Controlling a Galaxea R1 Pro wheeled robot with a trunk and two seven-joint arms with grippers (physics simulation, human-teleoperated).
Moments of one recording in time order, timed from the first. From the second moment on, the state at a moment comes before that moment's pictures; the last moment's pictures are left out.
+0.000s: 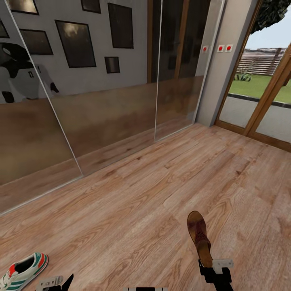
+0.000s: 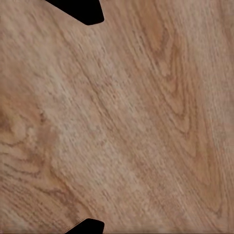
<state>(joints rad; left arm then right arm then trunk) -0.23 0.16 0.66 -0.41 -0.15 -0.37 -0.60 -0.45 -0.09 -0.07 -0.07 0.14 -0.59 -0.07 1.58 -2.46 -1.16</state>
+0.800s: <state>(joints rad) -0.23 0.16 0.66 -0.41 -0.15 -0.37 -0.60 -0.45 -0.09 -0.07 -0.07 0.14 -0.59 -0.07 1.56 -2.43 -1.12</state>
